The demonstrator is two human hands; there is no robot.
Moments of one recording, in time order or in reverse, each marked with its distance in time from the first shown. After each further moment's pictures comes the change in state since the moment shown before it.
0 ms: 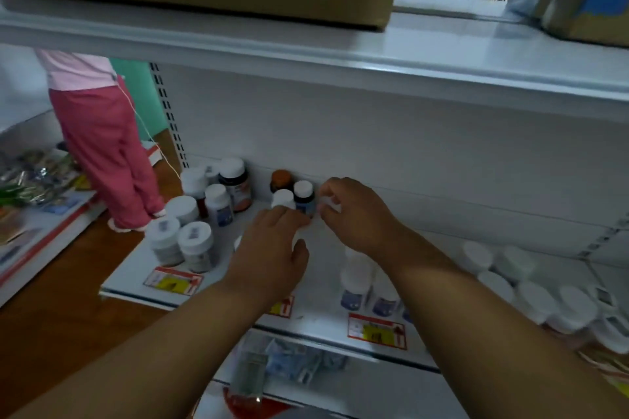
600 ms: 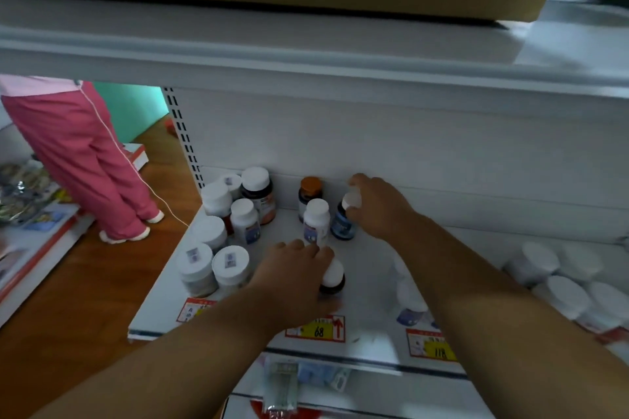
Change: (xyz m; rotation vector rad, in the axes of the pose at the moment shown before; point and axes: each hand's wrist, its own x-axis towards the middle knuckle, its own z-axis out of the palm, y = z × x) left_hand 0.024 -0.091 0.009 0.379 -0.513 0.301; right_hand 0.071 0.009 0.045 -0.177 -0.124 0.328
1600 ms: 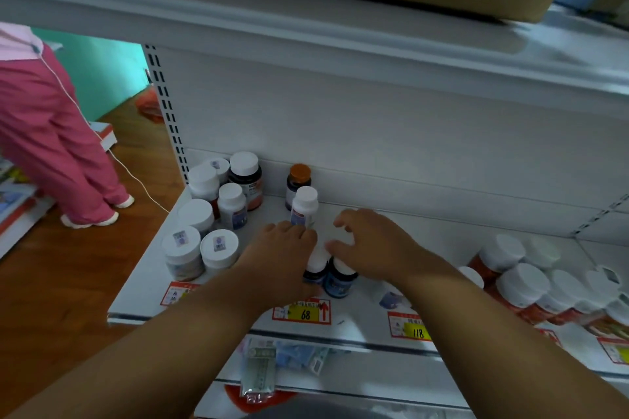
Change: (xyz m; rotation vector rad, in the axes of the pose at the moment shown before) left_hand -0.001 -0.009 0.002 -0.058 0.064 0.041; right_hand -0.081 -0.015 0.010 -0.042 -0.096 -0.041
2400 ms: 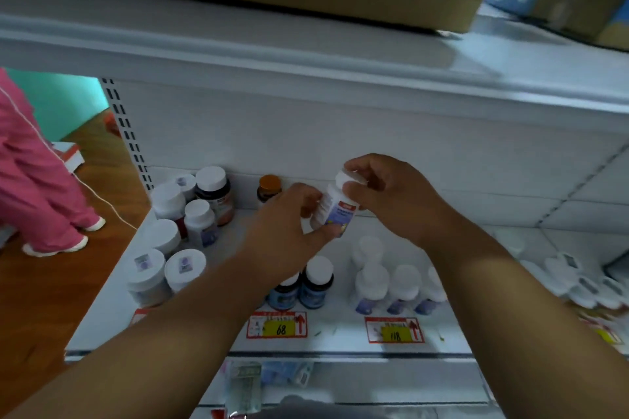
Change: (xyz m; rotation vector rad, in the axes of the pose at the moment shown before) left_hand 0.039 0.034 -0.049 -0.761 0.361 -0.149; right_hand -0.006 0.014 -0.090 0.378 0.297 0.006
